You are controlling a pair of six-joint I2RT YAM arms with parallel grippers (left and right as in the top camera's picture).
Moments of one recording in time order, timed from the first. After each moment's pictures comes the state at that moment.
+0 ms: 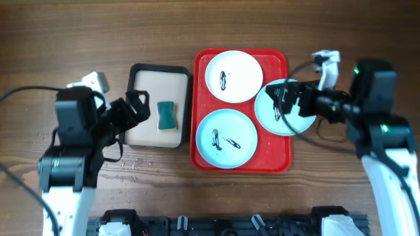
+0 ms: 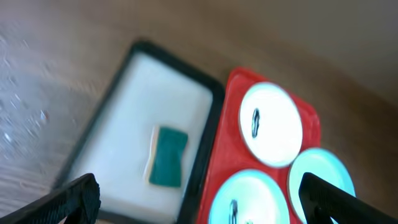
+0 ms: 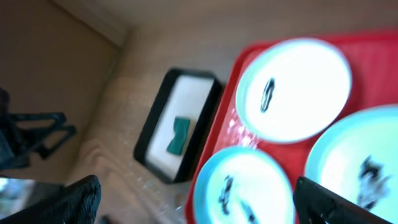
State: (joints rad) left arm 0.00 0.96 1.00 -0.81 0.21 -0.49; right arm 0.02 1.14 1.08 -0.70 -0.74 0.26
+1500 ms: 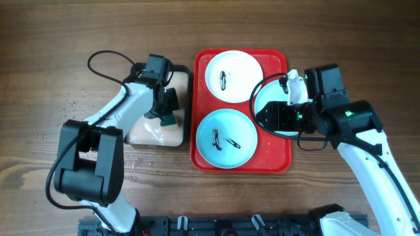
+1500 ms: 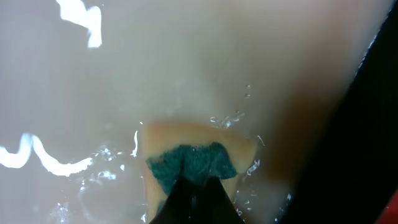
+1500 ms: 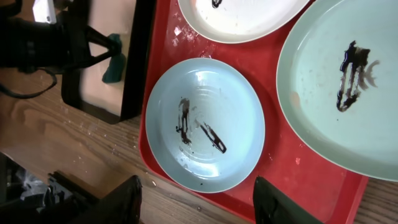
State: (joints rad) left arm -0.23 1.85 1.14 -0.67 0.01 -0.47; right arm 0.24 1.25 1.08 -0.95 -0.44 0.26
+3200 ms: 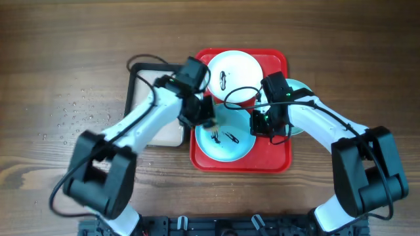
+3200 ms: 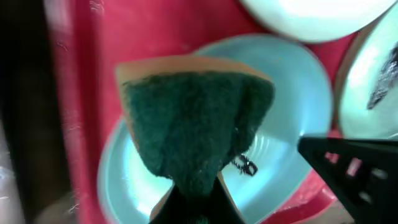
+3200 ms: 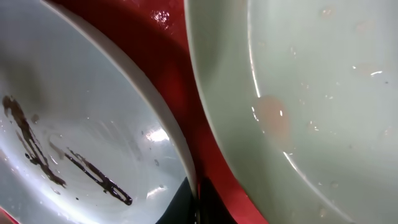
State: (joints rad) left arm -0.49 1.80 1.21 -0.76 0.32 -0.62; right arm 0.33 1.76 0.97 -0.68 -0.30 0.39
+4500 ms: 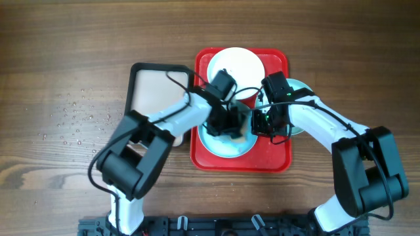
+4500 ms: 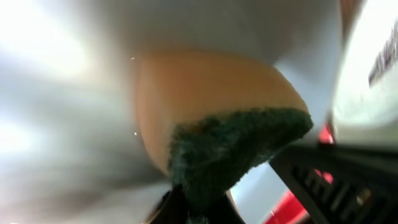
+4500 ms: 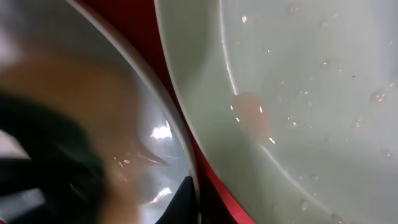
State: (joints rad) left arm -0.65 2.01 1.23 -0.55 0.50 -0.70; right arm 0.33 1.76 0.97 -0.68 -0.27 0.42
